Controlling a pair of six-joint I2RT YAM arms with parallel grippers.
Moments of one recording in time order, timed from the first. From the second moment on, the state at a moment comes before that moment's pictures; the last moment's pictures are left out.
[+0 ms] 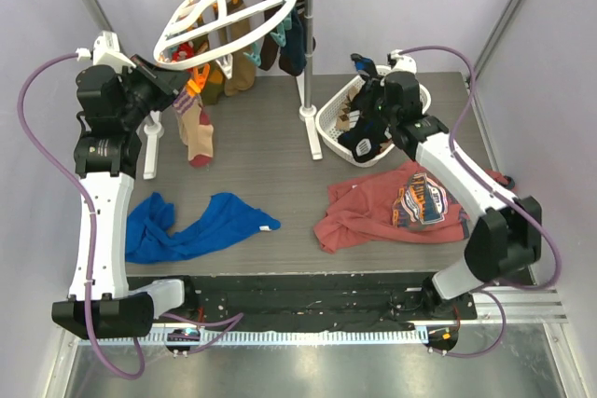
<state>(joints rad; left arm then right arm) 0.05 1.18 1.49 -0.41 0.28 -0.71 0.39 1.47 1.28 -0.16 0.13 0.43</state>
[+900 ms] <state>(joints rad) 0.03 1.18 1.49 -0.40 0.39 -0.65 0.12 1.93 1.43 -0.08 0.11 0.62</state>
